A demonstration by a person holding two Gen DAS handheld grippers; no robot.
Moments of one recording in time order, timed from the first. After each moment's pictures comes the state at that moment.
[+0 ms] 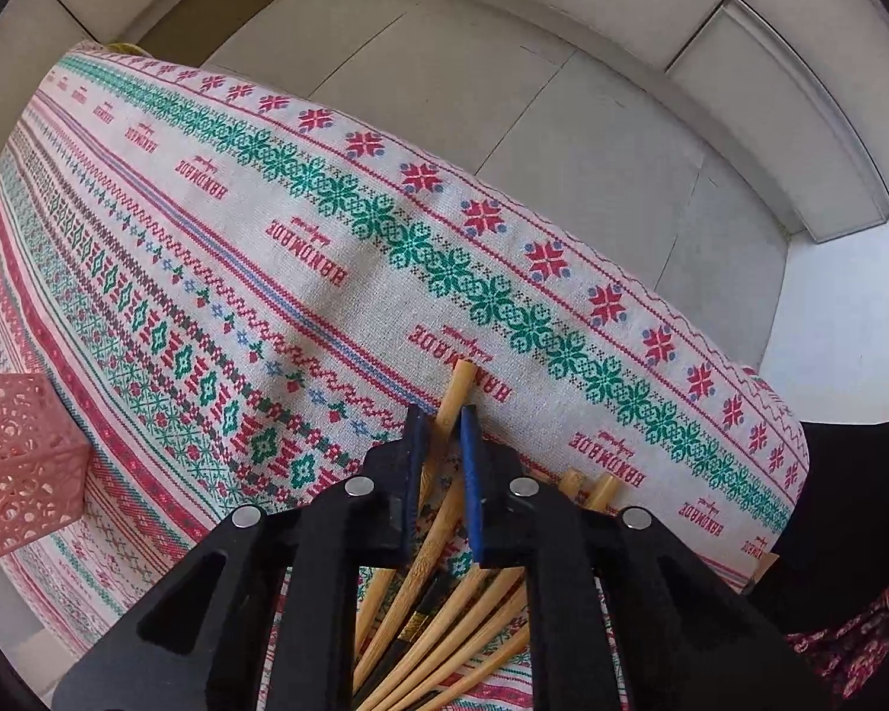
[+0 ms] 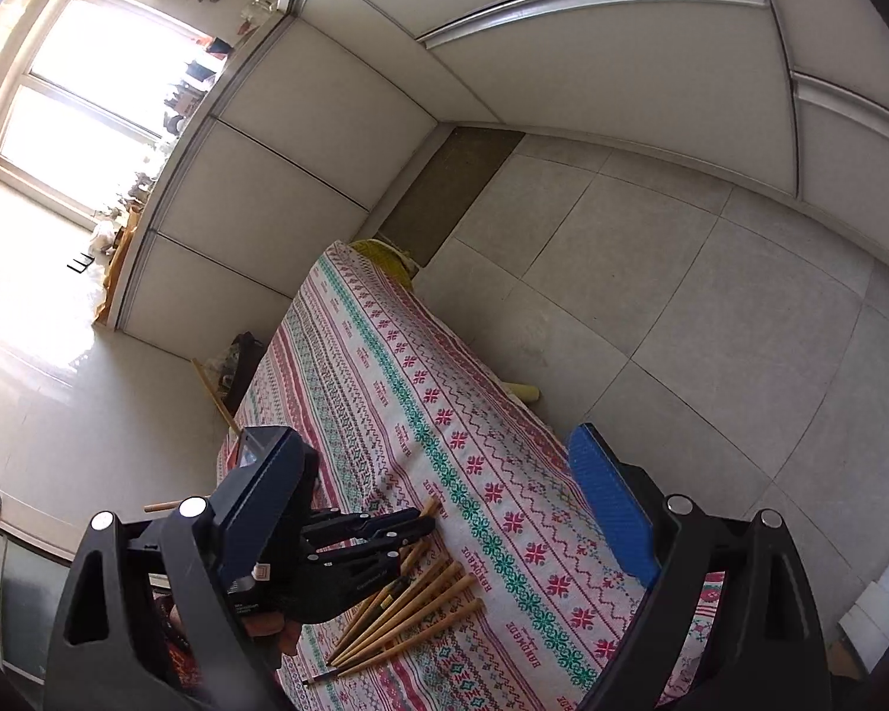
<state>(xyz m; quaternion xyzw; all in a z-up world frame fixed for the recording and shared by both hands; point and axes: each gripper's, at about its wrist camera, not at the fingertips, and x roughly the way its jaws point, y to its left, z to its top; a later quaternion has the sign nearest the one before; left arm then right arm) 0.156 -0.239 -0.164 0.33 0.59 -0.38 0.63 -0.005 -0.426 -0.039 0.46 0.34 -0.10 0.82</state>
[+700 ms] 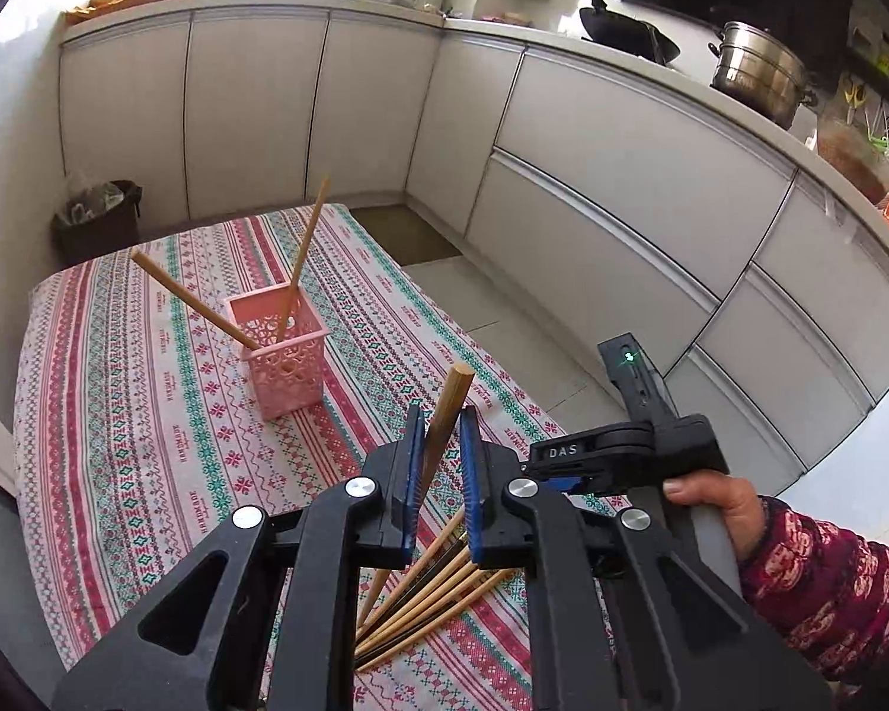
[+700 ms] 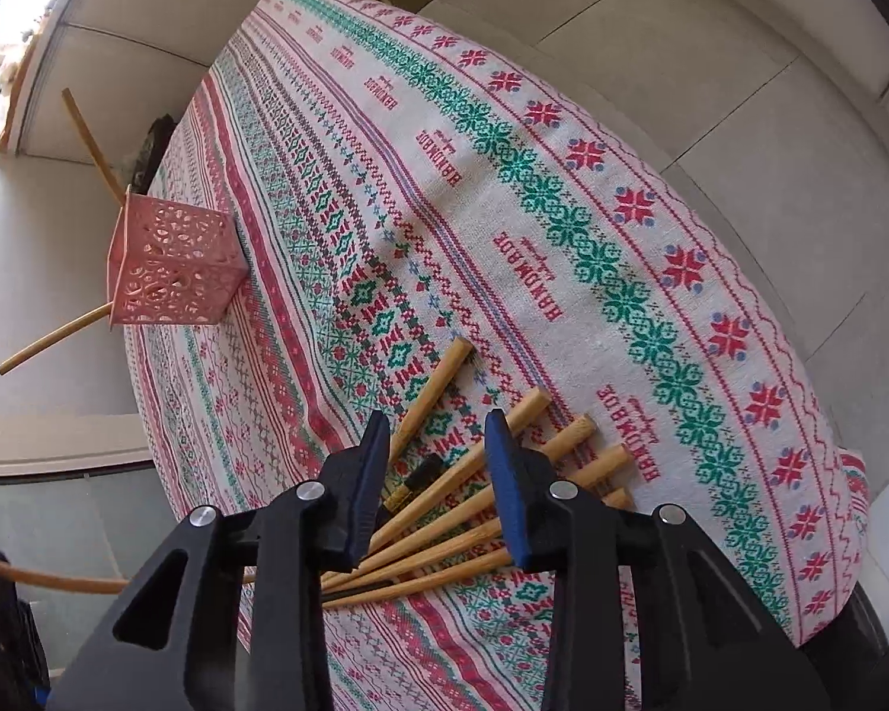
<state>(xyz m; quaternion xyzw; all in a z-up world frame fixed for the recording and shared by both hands) 0.082 -0.008 0.025 0.02 0.37 -0.35 0.86 0.106 -0.285 -0.125 0.39 0.58 -0.05 0.71</state>
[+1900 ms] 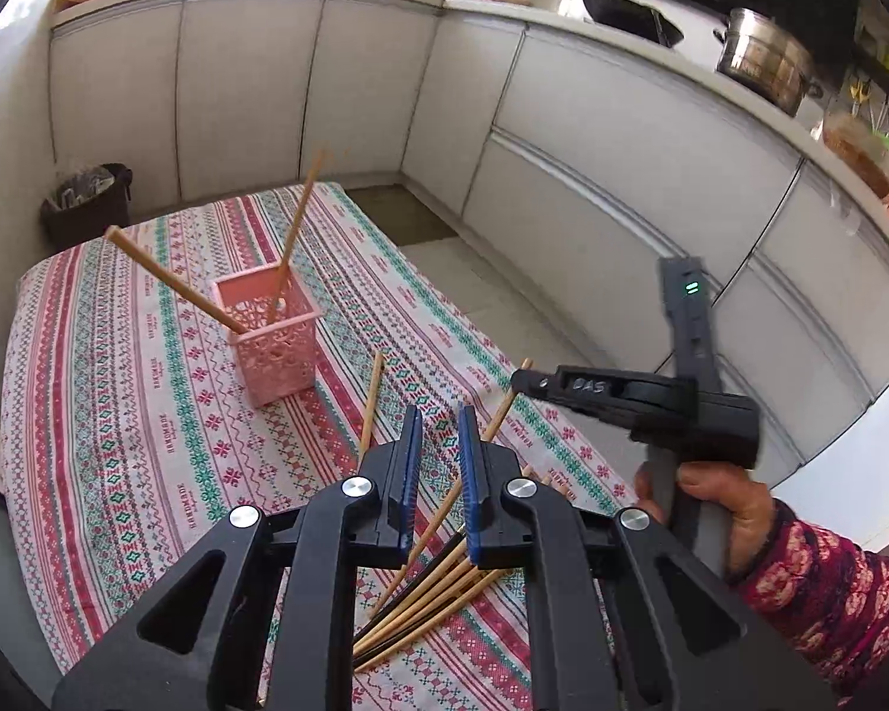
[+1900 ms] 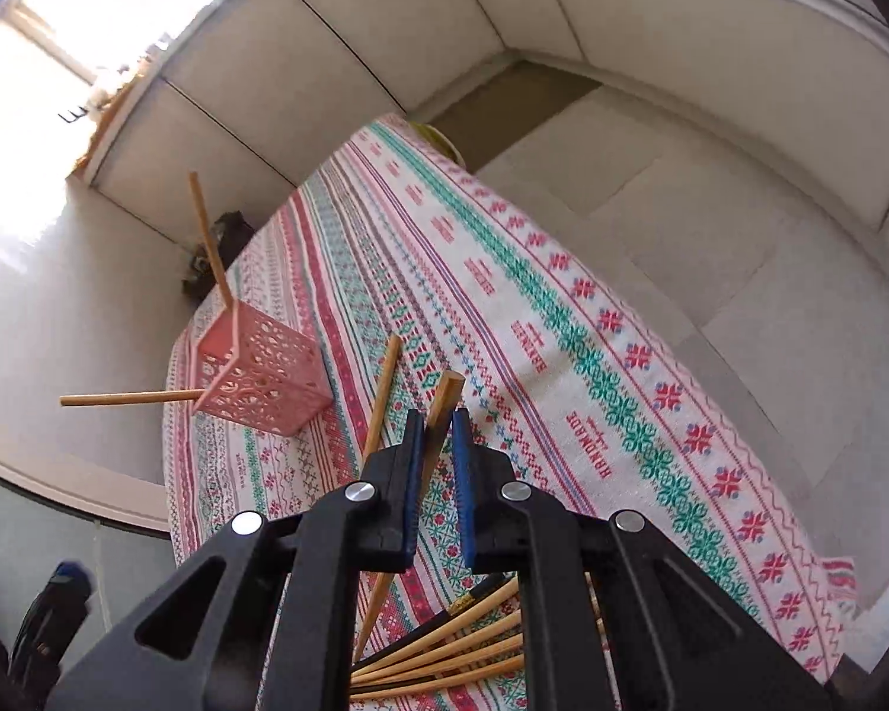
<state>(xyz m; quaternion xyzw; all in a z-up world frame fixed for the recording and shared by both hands) 0.094 -0.034 0.002 0.04 0.40 -0.35 0.84 0.090 -0.286 -0.074 0.34 0.41 -0.06 0.84</state>
